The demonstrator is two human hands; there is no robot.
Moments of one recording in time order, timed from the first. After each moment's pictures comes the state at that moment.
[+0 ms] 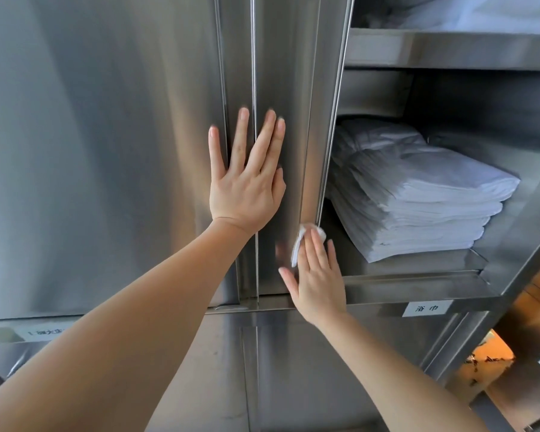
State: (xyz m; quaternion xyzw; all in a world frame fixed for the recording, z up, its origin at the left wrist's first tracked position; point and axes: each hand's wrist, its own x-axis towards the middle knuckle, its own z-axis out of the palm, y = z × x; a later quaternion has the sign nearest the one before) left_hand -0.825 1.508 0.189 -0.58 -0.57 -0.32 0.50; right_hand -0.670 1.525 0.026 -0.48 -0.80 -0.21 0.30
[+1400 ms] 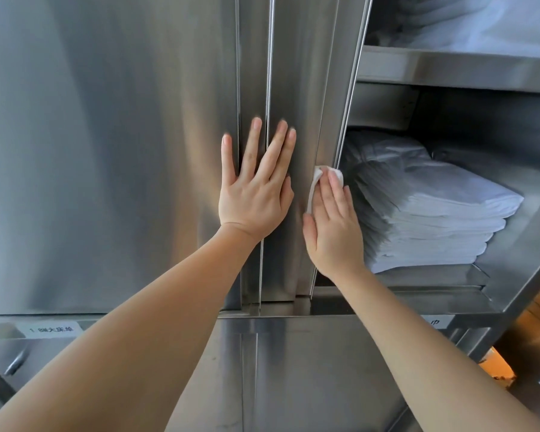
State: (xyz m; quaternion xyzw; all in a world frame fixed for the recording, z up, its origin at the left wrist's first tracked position) left_hand -0.828 1.511 0.188 -0.59 -0.56 -0.31 0.49; right_hand -0.668 1.548 0.130 -0.38 -0.79 -0.24 0.42
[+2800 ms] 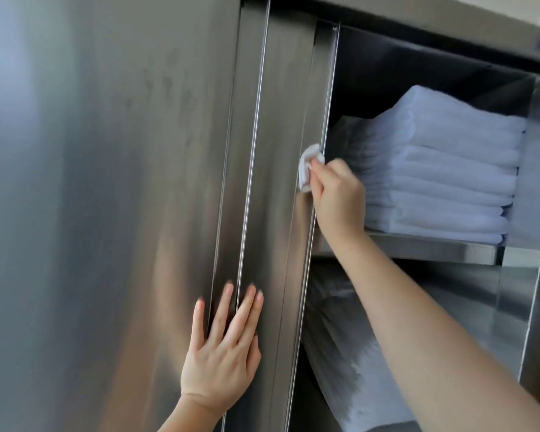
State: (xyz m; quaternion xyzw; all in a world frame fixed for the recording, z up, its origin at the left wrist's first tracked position) left_hand -0.831 1.515 0.185 -0.59 -0.56 -0.32 0.48; right_hand -0.668 1.553 0.427 -0.30 -0.68 -0.28 0.61
